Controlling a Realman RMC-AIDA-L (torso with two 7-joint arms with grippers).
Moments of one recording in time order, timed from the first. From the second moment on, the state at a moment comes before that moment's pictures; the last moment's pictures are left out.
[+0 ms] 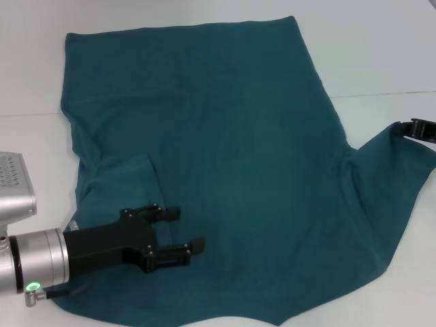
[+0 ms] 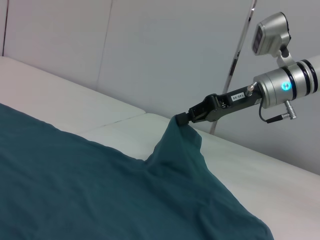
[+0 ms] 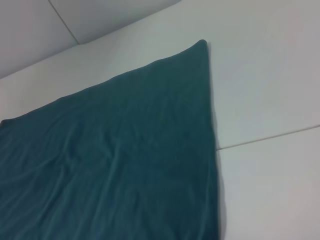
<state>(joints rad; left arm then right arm) -0.52 -2.17 0.74 0.60 1.97 1.44 -1.30 0.61 1.99 -0.52 -0.69 -2.25 -0.99 2.14</state>
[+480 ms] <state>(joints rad) -0.52 -2.17 0.74 0.60 1.96 1.43 -1.30 0.60 1.96 -0.52 -0.70 -2.26 -1.10 2.26</state>
